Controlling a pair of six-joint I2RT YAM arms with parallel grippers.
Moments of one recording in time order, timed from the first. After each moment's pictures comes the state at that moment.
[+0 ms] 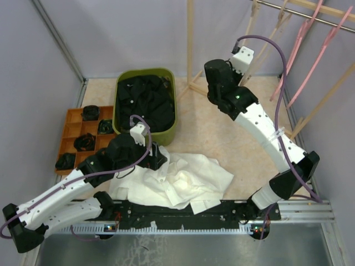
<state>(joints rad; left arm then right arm) -0.87 0.81 0.75 -0.47 -0.07 -0.48 0.64 1.52 1.70 -0.57 1.09 0.54</state>
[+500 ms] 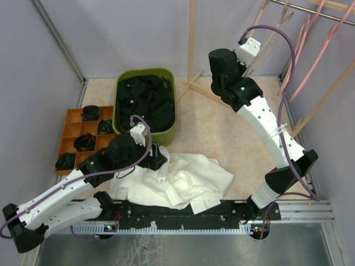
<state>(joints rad) -0.87 0.81 0.75 -0.47 -0.06 -0.48 0.61 1.57 1.88 -0.66 1.02 0.61</state>
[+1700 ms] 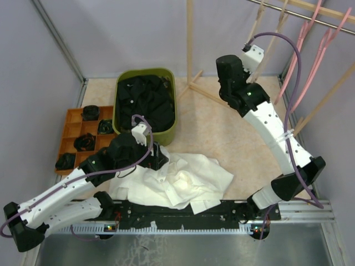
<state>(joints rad) -0.87 0.82 0.75 -0.46 -0.05 -0.48 0.56 1.50 1.76 -0.70 0.84 0.67</state>
